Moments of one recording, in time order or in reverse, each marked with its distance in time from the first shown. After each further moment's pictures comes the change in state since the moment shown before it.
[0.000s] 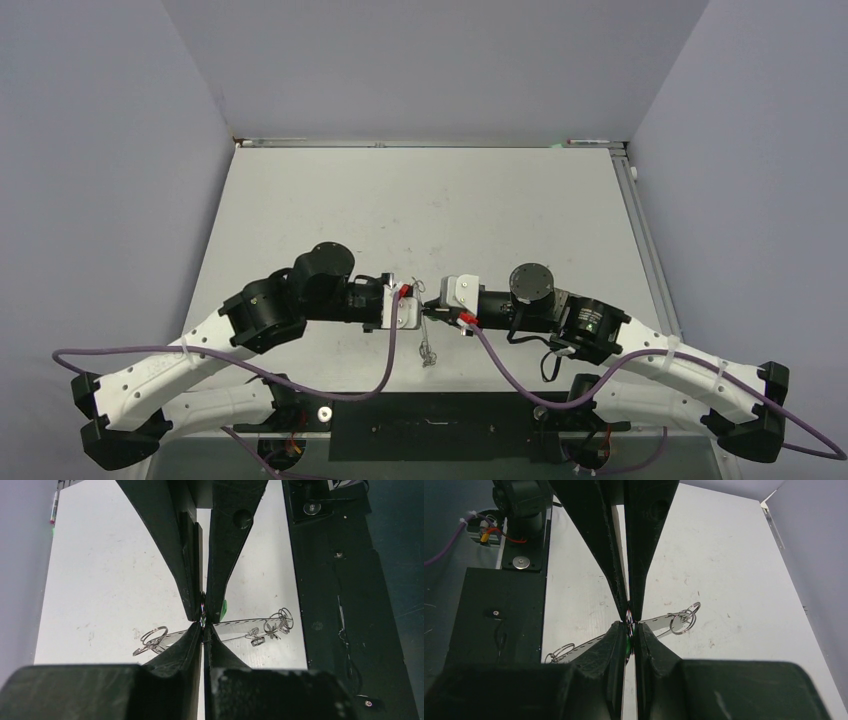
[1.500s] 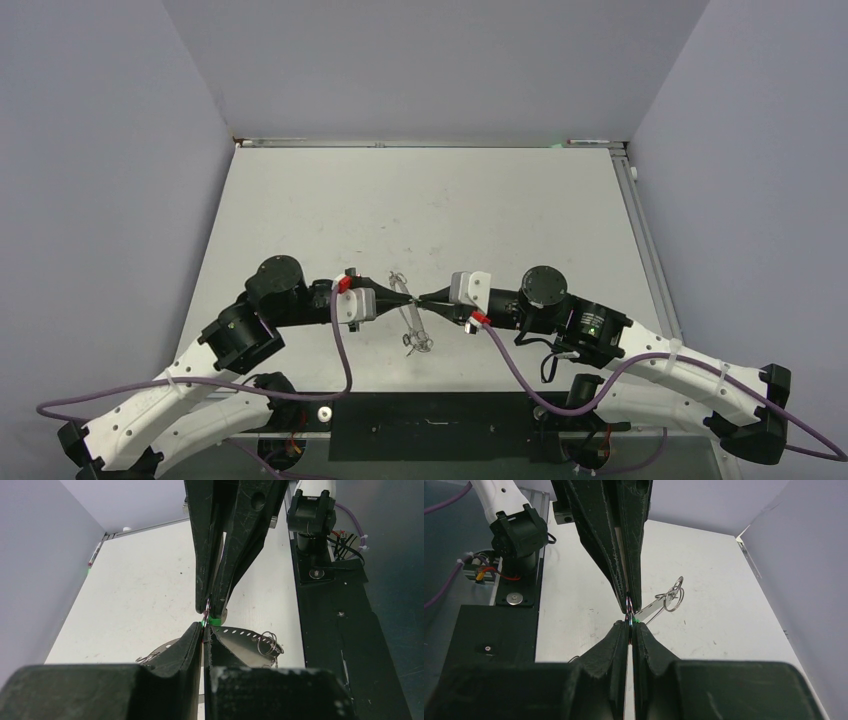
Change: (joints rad) left arm 0.168 -0.224 -0.252 0.364 0.196 -0.178; right arm 0.000 -0.028 -0.039 0.152 0.011 0.028
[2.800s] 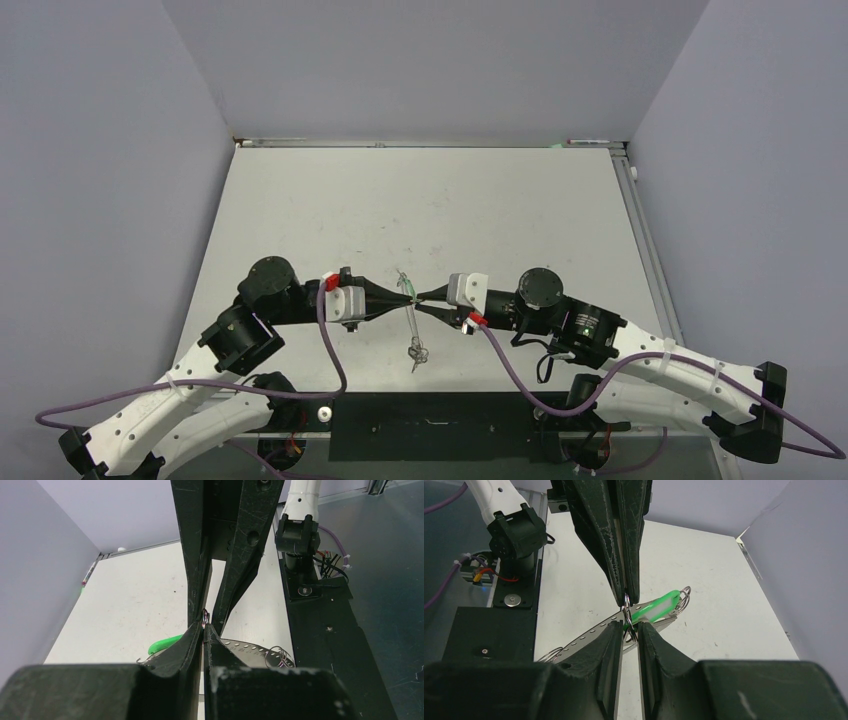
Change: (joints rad) left arm 0.043 -0.021 -0.033 0.106 0.103 -0.078; right arm 0.000 0.009 -0.032 0.059 0.002 0.004
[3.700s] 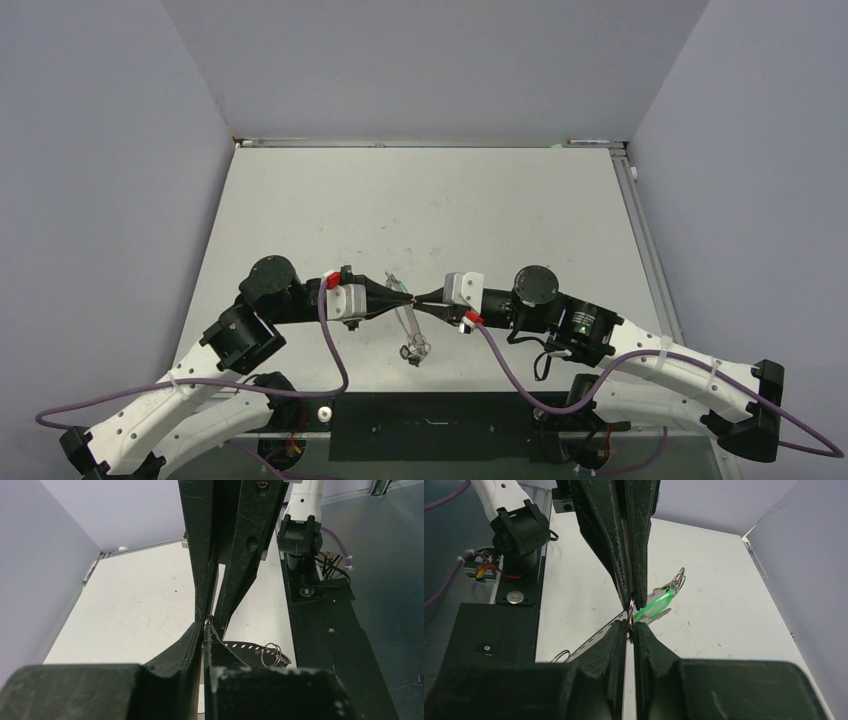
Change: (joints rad) left arm 0.006 0.008 -0.006 0.017 0.000 -0.006; right arm 0.000 0.022 0.011 -0.007 -0.023 -0.004
